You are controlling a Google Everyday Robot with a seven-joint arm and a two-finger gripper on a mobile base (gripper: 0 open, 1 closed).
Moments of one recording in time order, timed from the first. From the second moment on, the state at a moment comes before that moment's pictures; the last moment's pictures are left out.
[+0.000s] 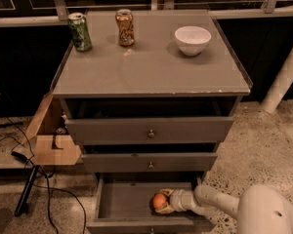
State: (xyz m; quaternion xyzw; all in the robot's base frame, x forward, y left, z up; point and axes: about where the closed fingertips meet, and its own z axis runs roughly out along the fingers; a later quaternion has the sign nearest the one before) arm 0.547 -0.097 0.152 -0.56 0.71 0.21 0.36
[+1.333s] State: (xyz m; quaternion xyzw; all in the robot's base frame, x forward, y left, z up) arm 0.524 -0.092 0.308 -0.61 0.68 0.19 0.36
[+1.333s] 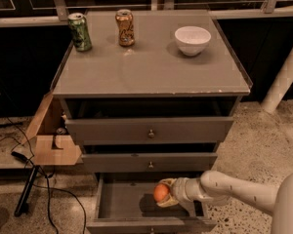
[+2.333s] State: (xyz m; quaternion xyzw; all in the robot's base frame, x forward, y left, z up) arm 0.490 -0.094 0.472 -0.60 0.68 0.16 0.37
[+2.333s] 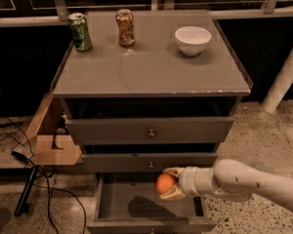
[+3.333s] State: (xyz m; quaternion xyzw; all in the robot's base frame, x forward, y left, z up) arm 0.489 -0.093 0.588 -0.63 0.66 0.10 0.40
